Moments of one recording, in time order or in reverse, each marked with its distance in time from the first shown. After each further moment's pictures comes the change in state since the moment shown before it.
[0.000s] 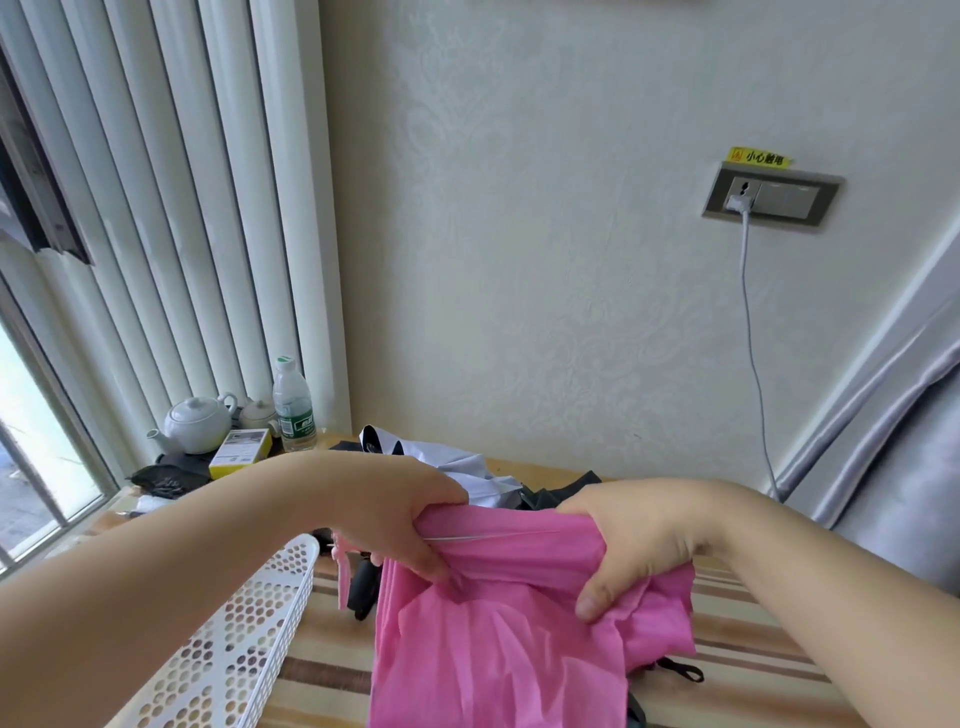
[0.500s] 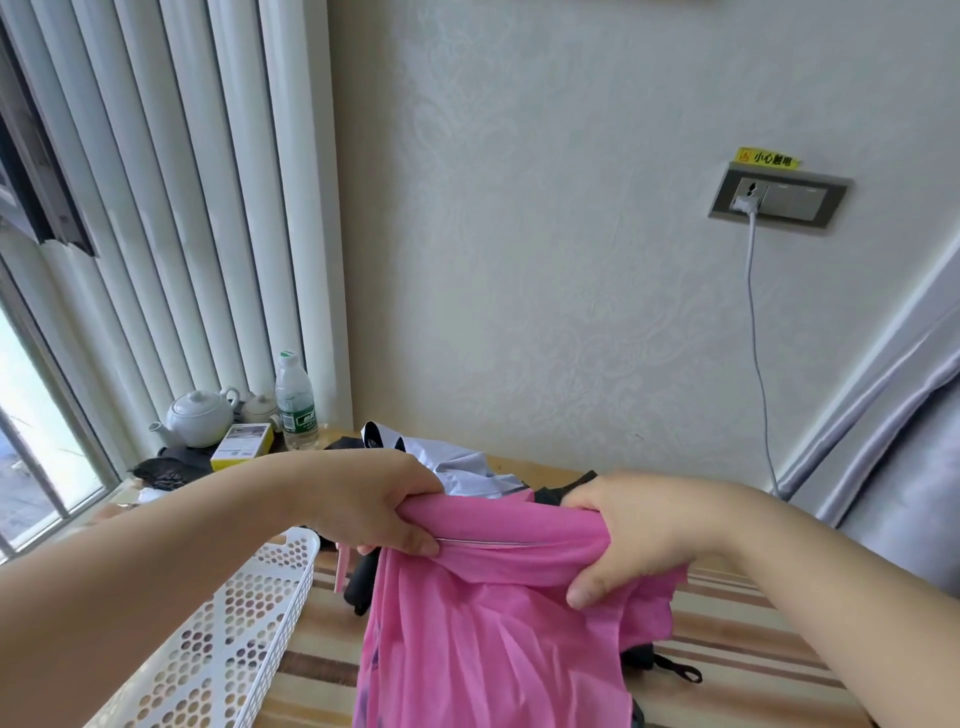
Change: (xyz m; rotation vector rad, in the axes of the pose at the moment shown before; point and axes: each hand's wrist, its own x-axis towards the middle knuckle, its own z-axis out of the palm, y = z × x) left_hand -0.005 -0.020 0.009 -0.150 0.075 -0.019; right_hand -0.007 -0.011 -0.003 -0.268 0.138 0.100
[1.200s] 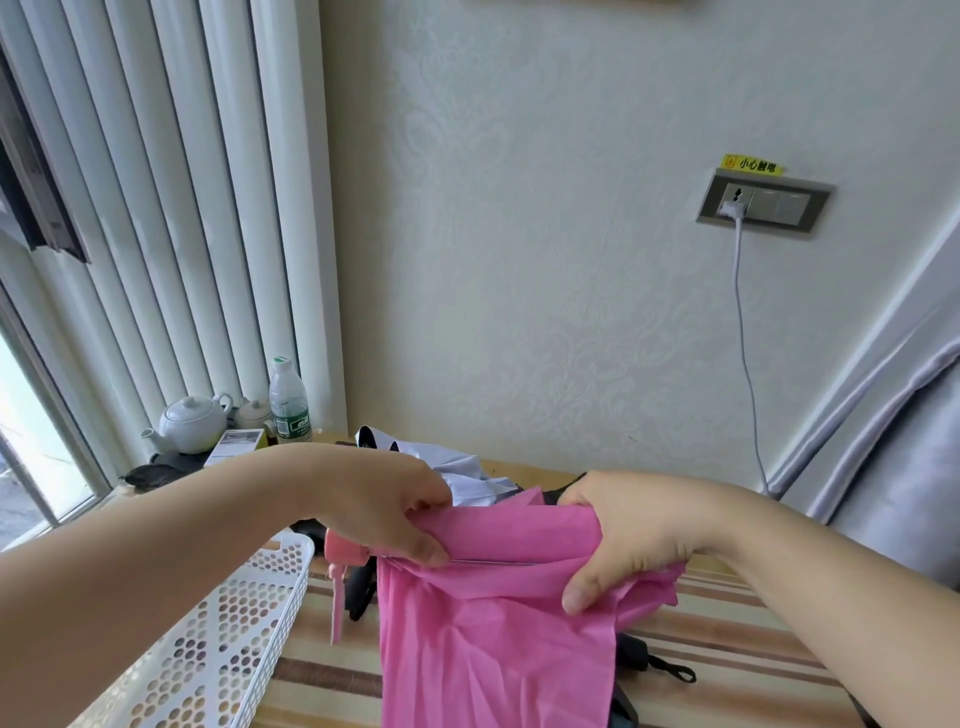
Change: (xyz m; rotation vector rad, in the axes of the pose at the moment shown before) left_hand 0.002 0.020 -0.010 0.176 -0.077 -0.017; right_hand -0.005 -0.001 0.000 0.187 0.008 -0.040
